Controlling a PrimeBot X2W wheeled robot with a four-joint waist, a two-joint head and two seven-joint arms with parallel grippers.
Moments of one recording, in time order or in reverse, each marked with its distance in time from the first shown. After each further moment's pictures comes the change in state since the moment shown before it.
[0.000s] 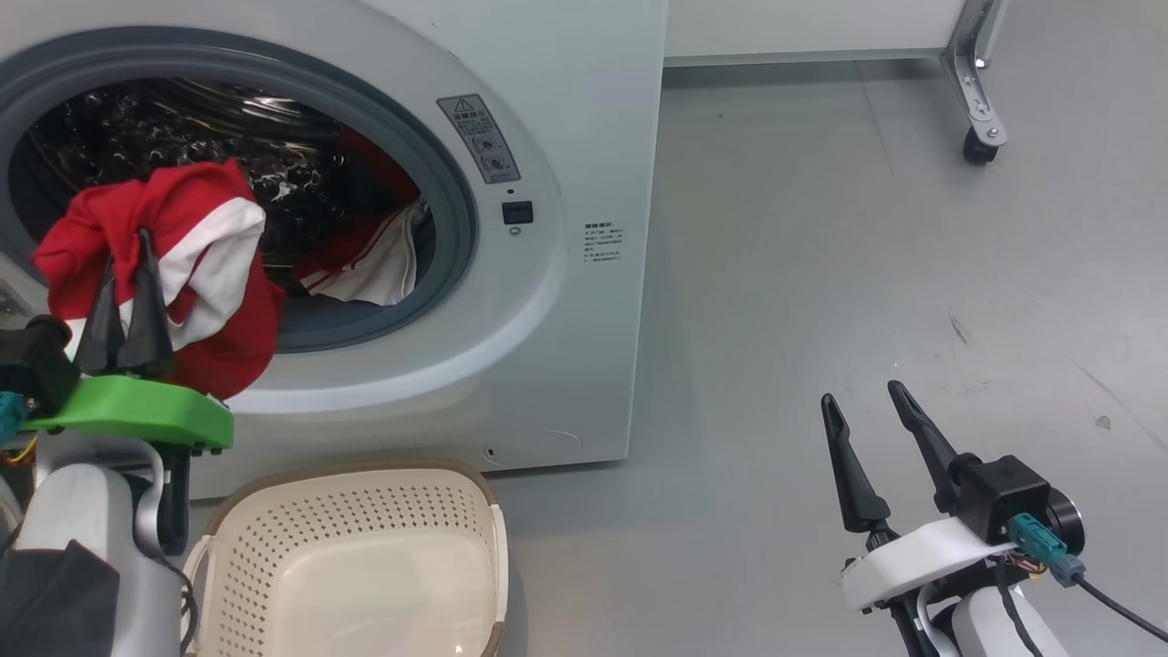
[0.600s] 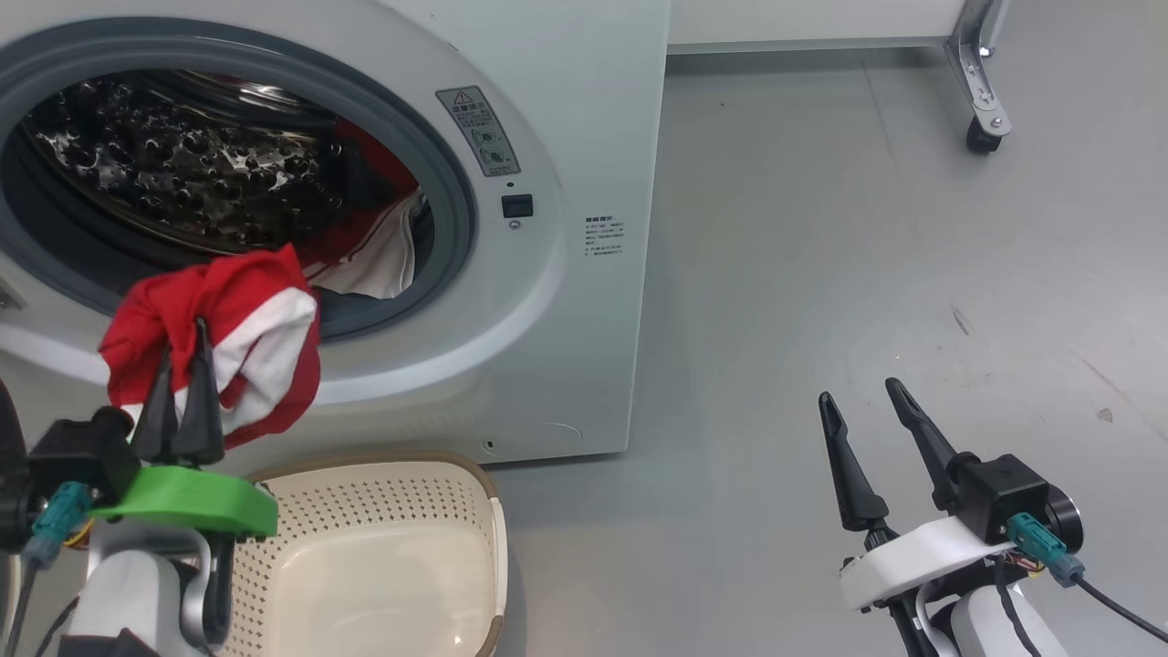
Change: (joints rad) left arm 0.176 -0.047 -0.003 -0.131 0.034 -0.006 0.000; right arm 0.000 0.004 -0.002 -0.008 -0.009 0.009 0.000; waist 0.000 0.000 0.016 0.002
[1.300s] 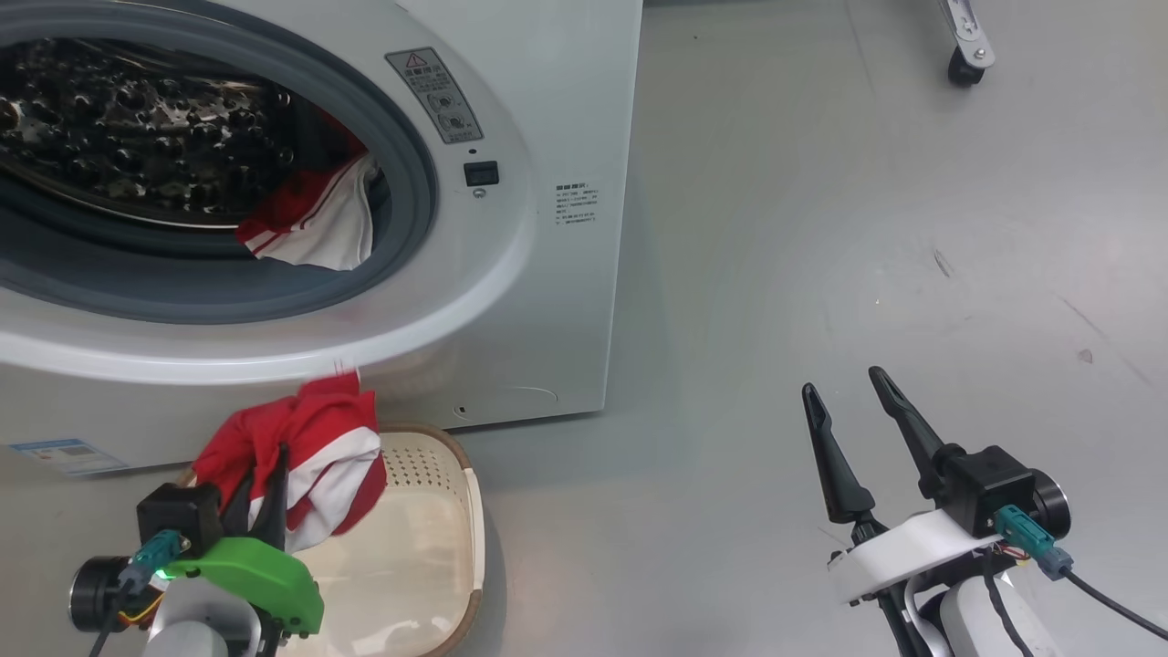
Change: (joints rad) left arm 0.074 0.001 -0.095 0.190 0.010 -0.016 0.080; right arm -0.014 0.004 0.019 -0.013 -0.015 0.009 0.000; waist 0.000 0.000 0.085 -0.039
